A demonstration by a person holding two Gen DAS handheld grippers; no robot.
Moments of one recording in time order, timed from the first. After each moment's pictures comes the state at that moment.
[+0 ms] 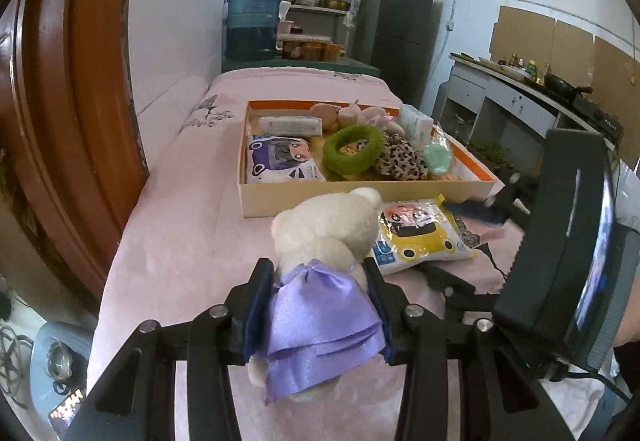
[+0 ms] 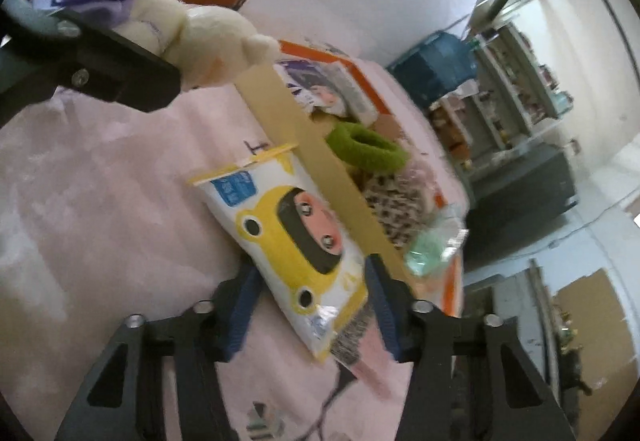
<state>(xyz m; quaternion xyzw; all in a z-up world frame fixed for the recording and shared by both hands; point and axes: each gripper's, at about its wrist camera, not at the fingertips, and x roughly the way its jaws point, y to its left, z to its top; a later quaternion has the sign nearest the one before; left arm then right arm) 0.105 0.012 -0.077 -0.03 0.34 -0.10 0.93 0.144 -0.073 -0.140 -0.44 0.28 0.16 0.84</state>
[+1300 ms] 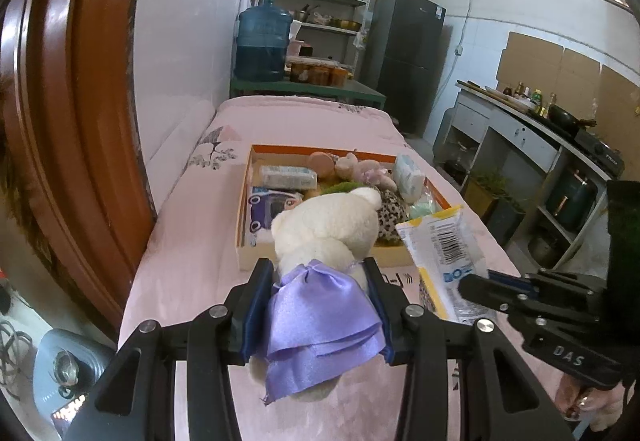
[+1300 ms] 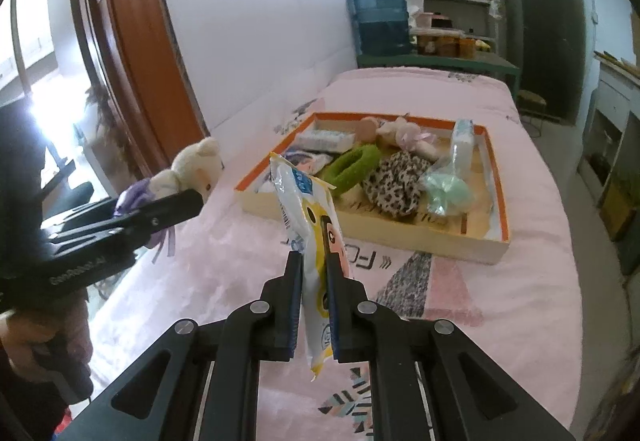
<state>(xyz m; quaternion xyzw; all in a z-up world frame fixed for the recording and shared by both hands) 0.107 0.005 -0.021 -0.06 0.32 -0.09 0.94 0.134 -0.164 -0.041 0.01 0.35 0.24 0.91</state>
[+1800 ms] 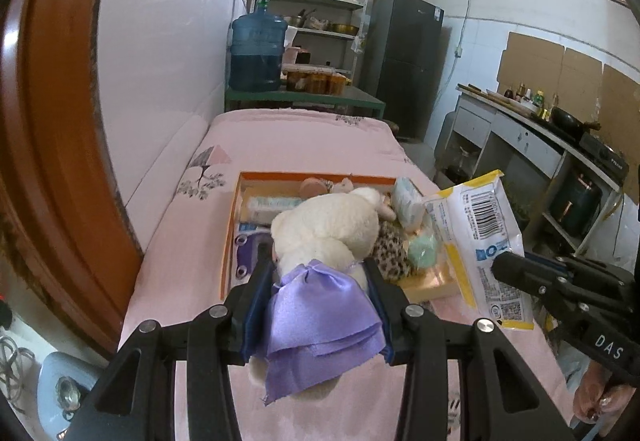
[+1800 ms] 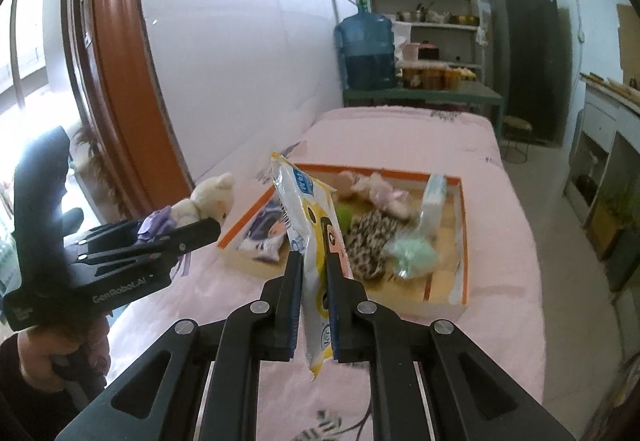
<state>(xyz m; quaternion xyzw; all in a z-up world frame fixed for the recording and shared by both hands) 0.144 -0.009 -0.003 -0.05 0.31 -0.08 0.95 0.151 -0.180 0.009 0.01 0.30 0.22 0.93</state>
